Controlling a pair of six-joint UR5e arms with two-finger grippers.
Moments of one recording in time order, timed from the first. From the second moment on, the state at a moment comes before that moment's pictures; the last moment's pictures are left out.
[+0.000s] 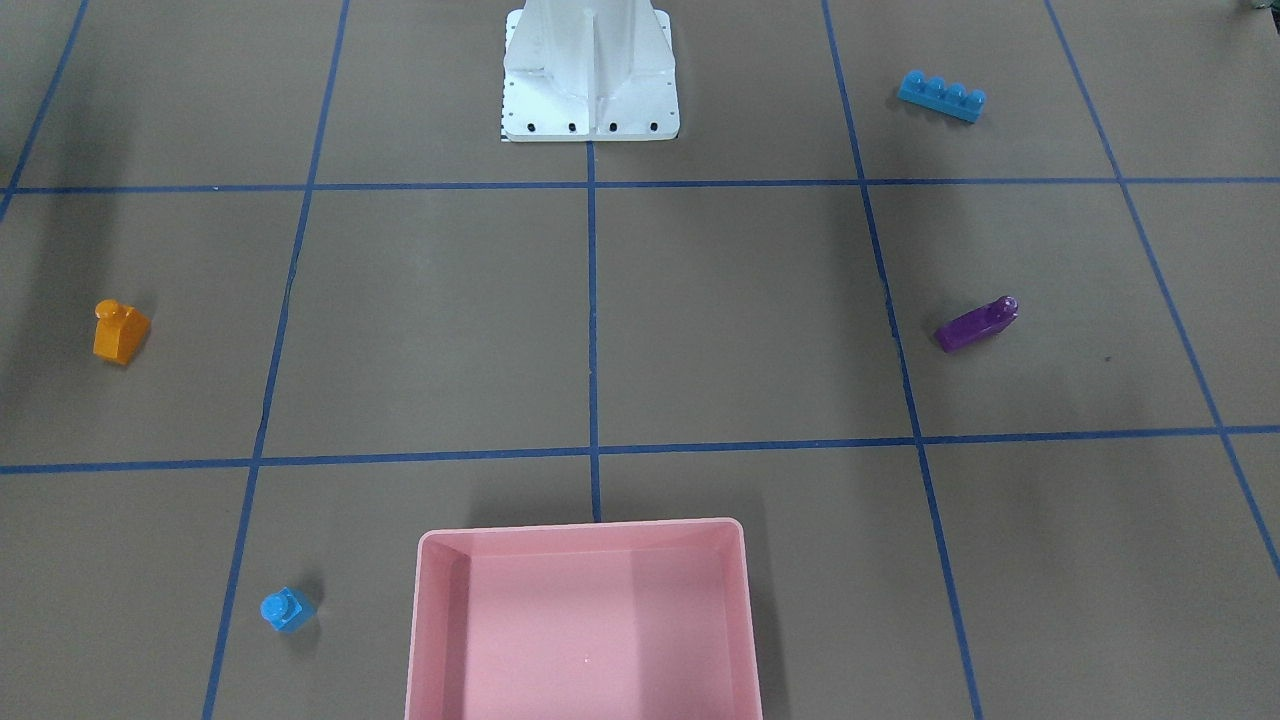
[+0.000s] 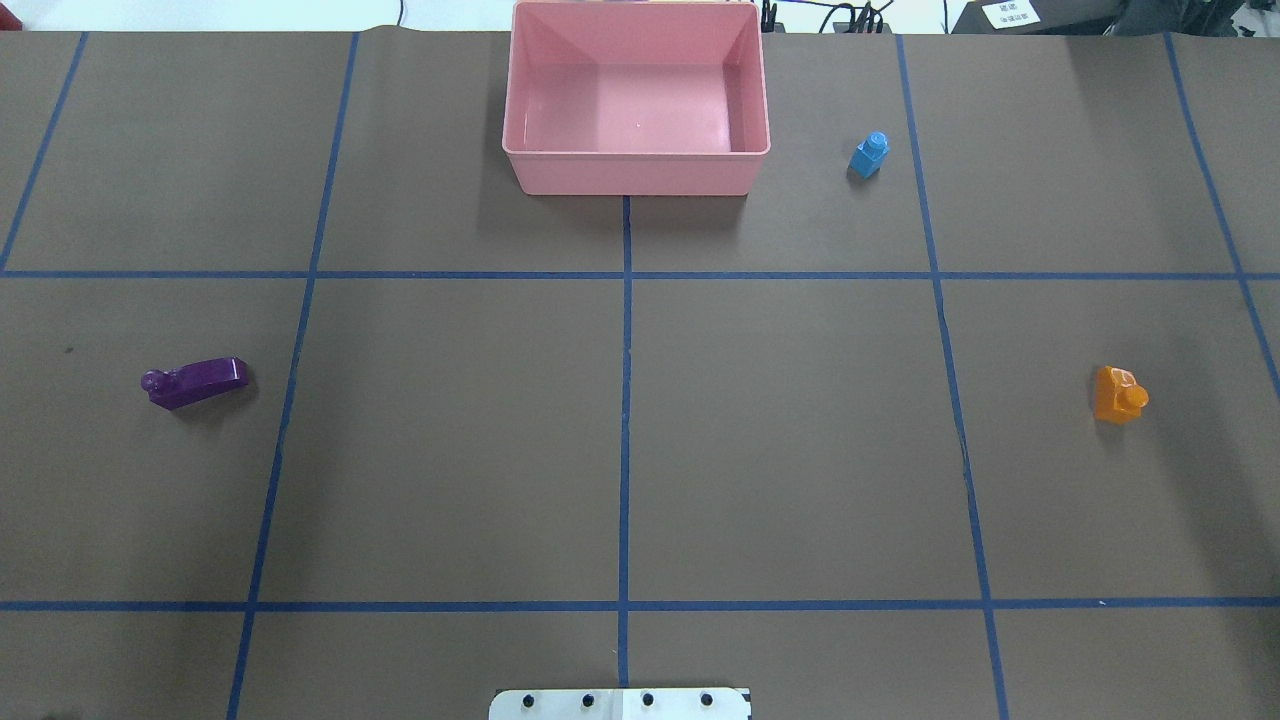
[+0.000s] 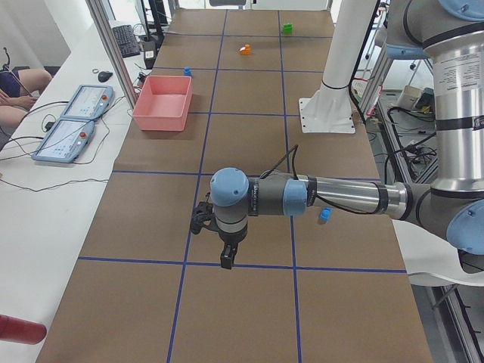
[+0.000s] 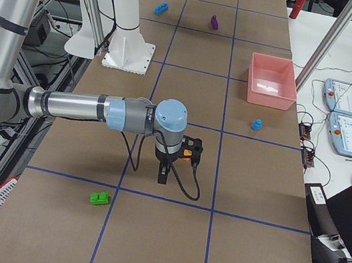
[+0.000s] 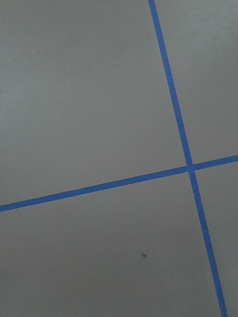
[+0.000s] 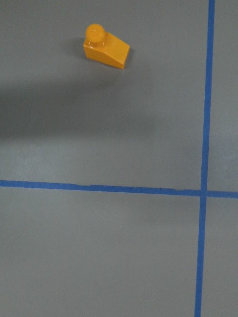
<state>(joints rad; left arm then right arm) -1.59 -1.40 -1.83 -1.48 -2.31 0.23 1.51 -1.85 1.97 -1.62 2.35 0.07</state>
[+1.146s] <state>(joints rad) -1.59 -1.41 -1.82 -1.48 -2.31 0.23 0.98 -1.79 1.86 -1.09 2.12 0.81</state>
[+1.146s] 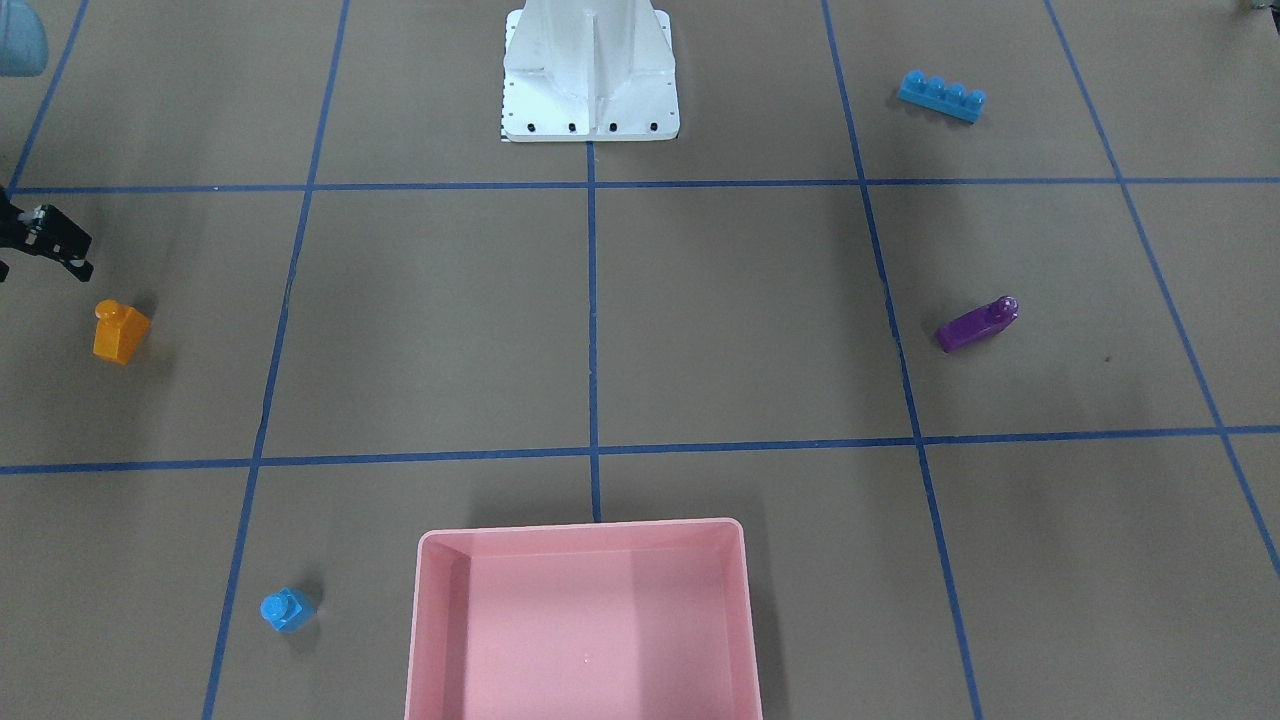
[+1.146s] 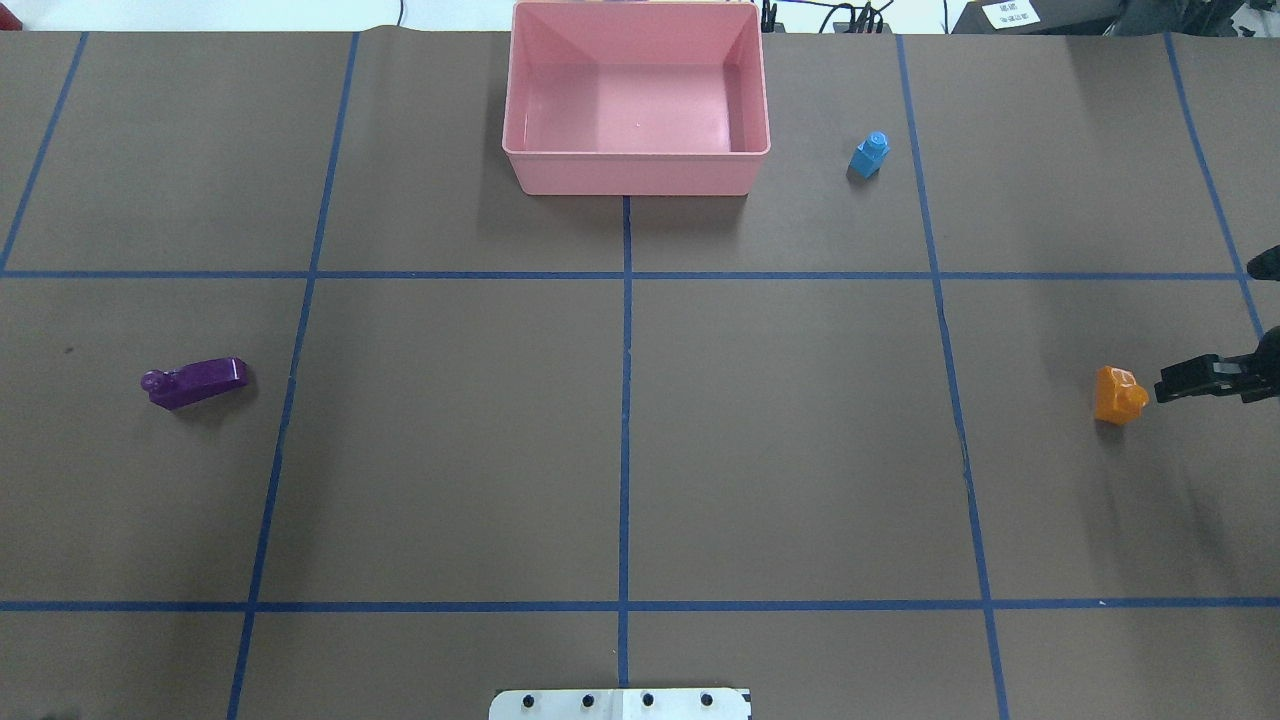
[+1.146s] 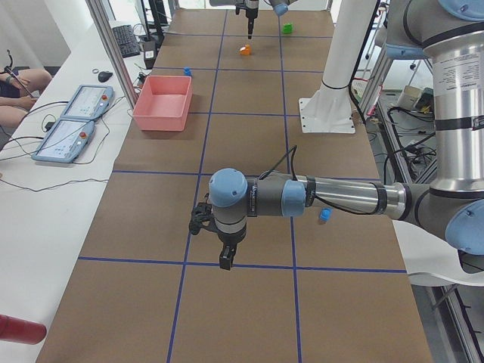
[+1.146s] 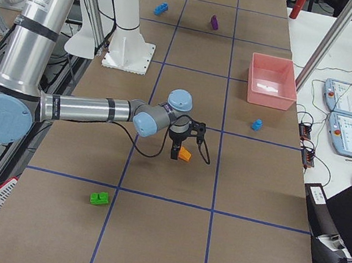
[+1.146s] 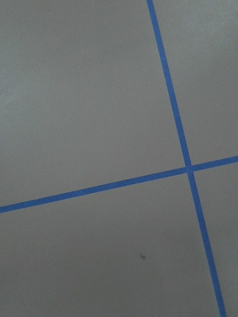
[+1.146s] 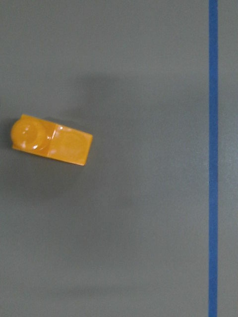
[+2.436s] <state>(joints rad) -1.59 -1.41 -1.82 -1.48 -2.31 0.23 0.88 -1.68 1.73 -0.99 2.06 1.04</state>
